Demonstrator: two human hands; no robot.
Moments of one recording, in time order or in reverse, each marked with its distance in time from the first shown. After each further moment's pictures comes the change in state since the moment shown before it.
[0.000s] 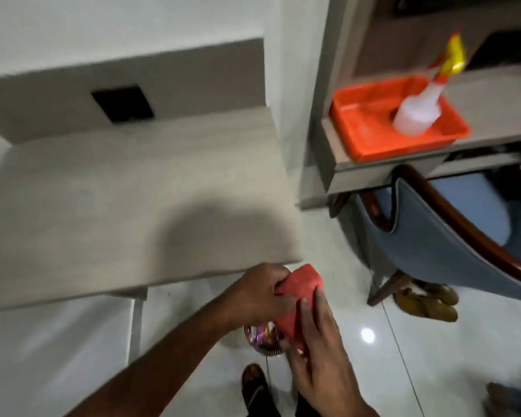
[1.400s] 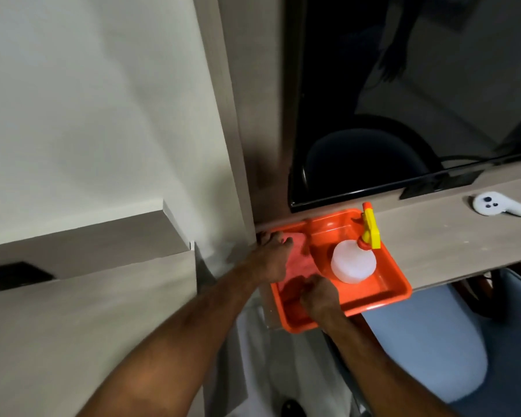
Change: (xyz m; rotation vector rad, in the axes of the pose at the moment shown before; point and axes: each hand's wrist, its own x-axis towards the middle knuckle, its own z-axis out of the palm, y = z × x) left_hand 0.463 0.153 -0.116 0.962 0.039 -0.059; right_hand 0.445 0.215 -0.158 -0.038 -0.102 0.655
